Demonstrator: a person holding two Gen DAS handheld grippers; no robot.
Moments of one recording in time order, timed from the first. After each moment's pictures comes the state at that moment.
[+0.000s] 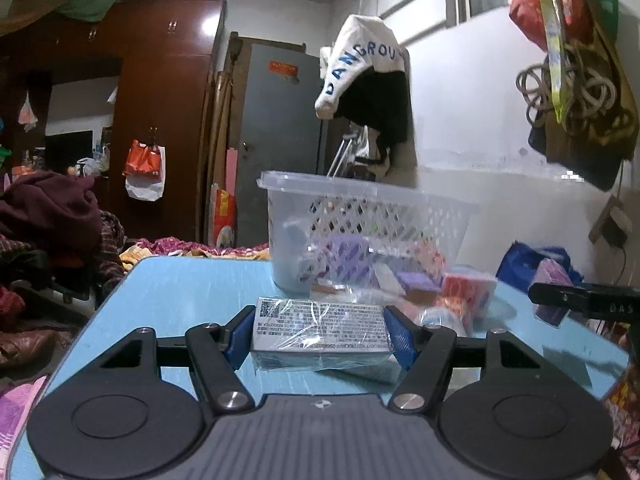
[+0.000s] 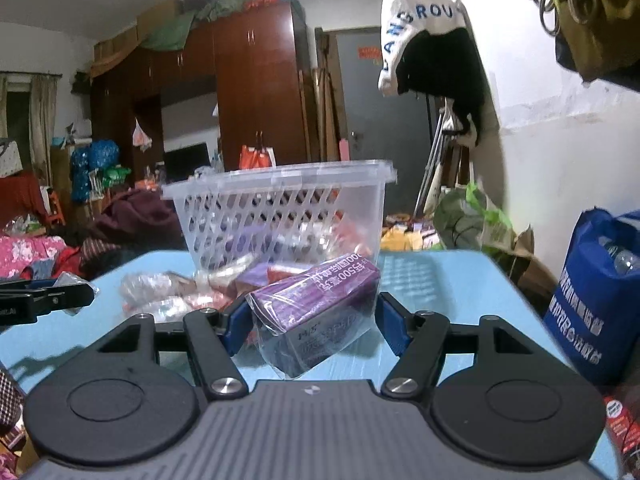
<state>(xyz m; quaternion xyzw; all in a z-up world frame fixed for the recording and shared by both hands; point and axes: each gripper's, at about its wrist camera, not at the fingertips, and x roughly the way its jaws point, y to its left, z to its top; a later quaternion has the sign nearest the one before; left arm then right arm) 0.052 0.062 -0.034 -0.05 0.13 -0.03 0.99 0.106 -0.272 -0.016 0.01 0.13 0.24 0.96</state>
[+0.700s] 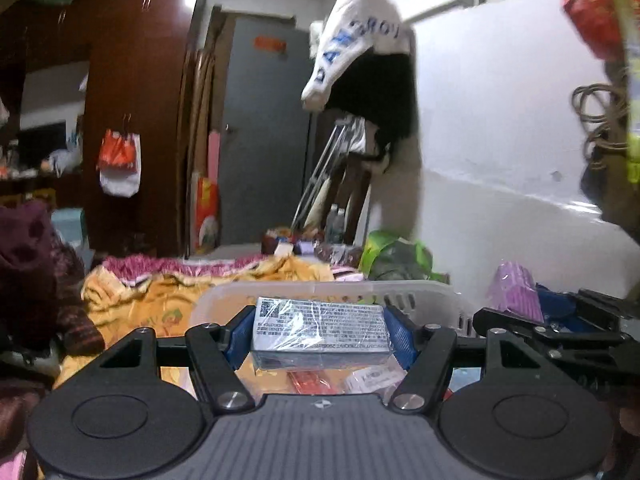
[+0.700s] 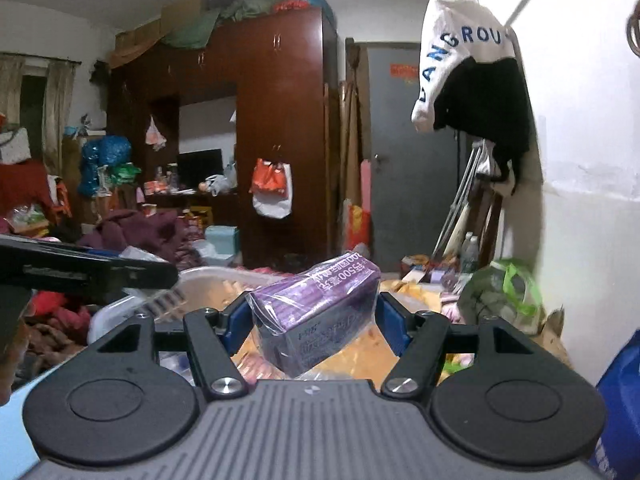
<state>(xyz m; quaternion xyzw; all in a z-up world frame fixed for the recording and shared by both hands) 0.281 0.048 0.081 -0.05 0.19 -0.05 0.98 0.276 -0.189 0.079 -0.04 0.11 0.26 0.96</state>
